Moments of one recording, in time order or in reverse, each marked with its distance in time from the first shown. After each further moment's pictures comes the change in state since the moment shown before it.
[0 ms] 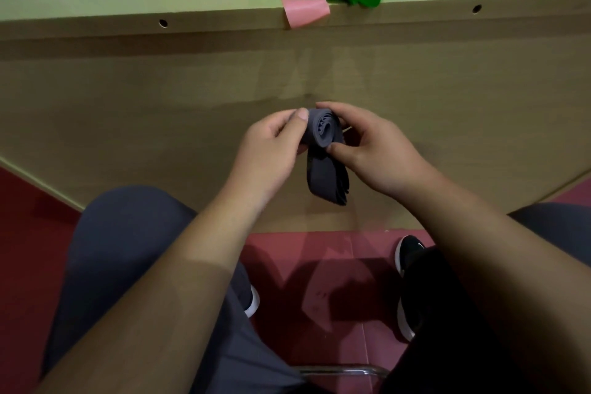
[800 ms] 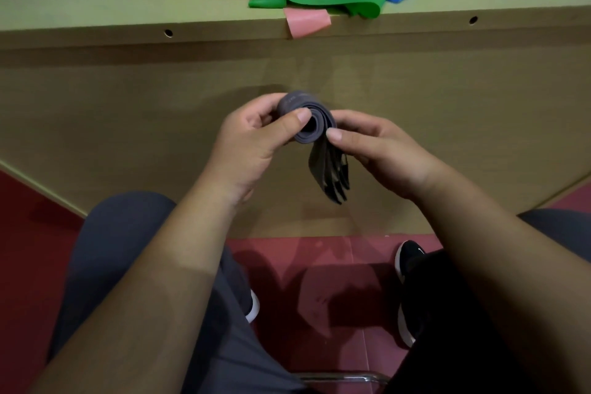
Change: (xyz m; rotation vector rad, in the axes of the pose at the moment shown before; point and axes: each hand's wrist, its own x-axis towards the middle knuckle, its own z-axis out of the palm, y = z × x) left_hand 0.006 0.018 -0.028 -0.169 -0.116 0.168; right_hand 0.005 0.000 -0.013 0.572 -0.232 0.098
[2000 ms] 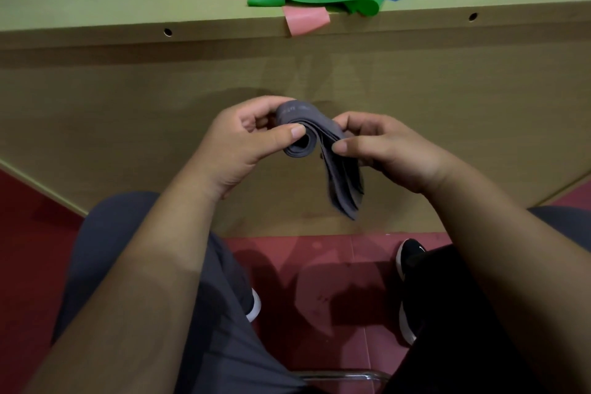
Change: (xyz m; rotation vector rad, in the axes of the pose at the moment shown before) left_hand -0.001 0.009 -0.022 0.124 -0.184 -0.005; right_hand -0.004 -0.010 -0.008 0.006 -0.096 0.131
